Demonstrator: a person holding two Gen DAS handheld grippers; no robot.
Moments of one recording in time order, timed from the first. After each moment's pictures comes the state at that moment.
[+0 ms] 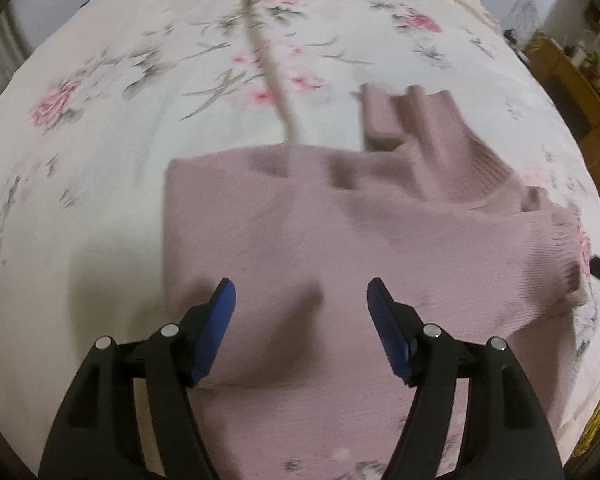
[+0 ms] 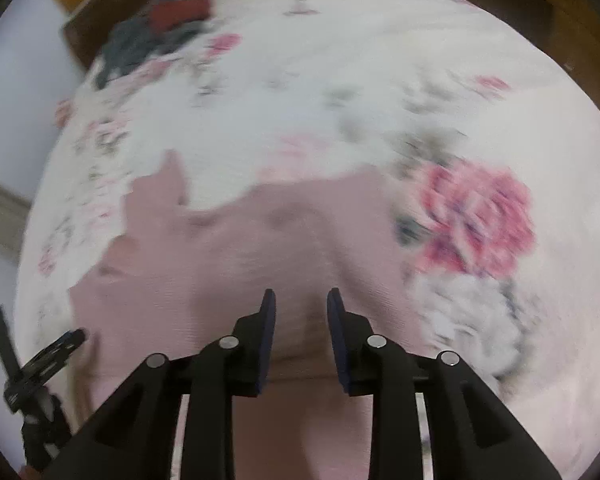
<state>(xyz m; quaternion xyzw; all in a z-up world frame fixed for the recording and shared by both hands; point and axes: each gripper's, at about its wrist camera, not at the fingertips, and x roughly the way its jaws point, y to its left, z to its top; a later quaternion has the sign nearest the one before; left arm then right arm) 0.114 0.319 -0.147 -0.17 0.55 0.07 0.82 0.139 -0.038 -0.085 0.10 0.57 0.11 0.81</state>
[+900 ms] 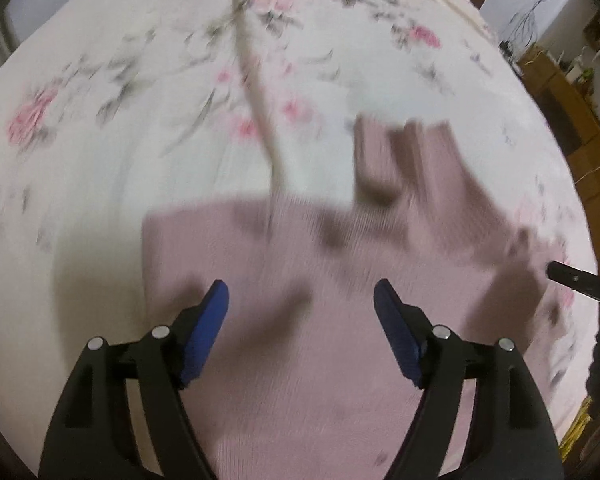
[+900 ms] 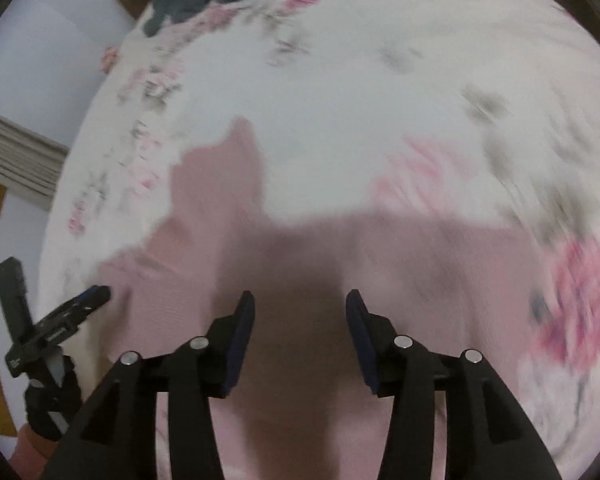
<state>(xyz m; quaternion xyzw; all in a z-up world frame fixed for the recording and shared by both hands) 0.177 0.357 -0.138 -0.22 0.54 0.04 0.81 0.212 0.039 -0.102 0.08 0.61 0.23 0.75</state>
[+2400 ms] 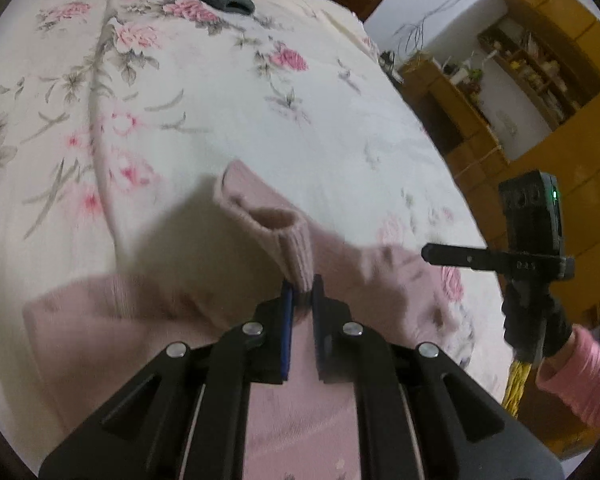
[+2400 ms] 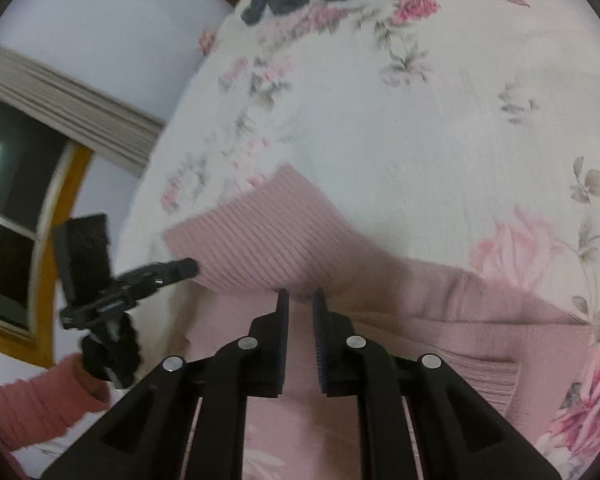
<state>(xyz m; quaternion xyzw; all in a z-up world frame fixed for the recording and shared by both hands) 0.176 0.313 -0.118 -0.26 0.47 -0.16 0.83 0.222 0.048 -0.077 0.09 0.60 0.39 0.70</state>
